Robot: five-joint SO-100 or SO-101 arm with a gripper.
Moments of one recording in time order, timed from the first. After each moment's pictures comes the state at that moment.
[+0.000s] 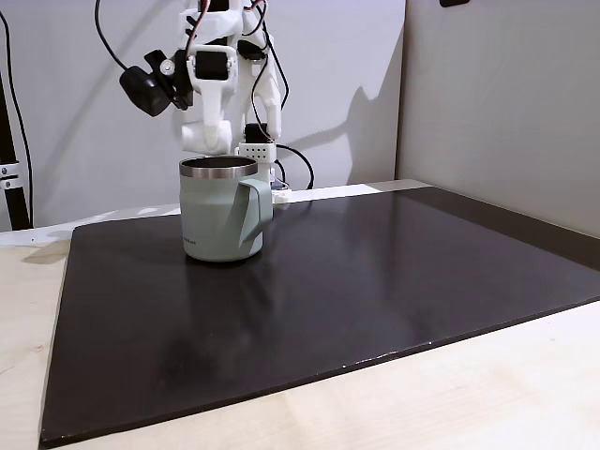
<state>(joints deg) 31.3 97.8 83.2 83.1 -13.1</state>
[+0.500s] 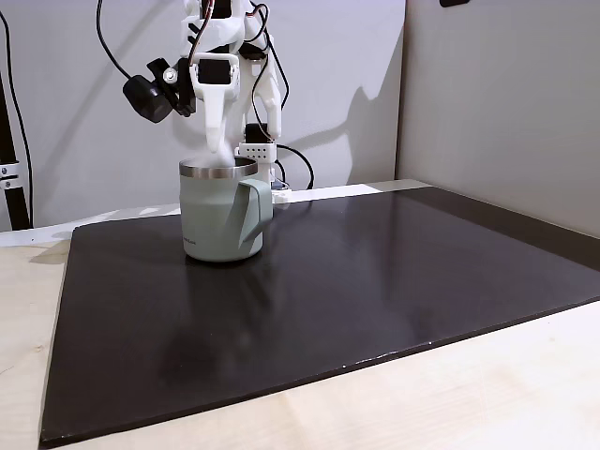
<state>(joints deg) 31.4 97.8 86.0 81.5 -12.9</state>
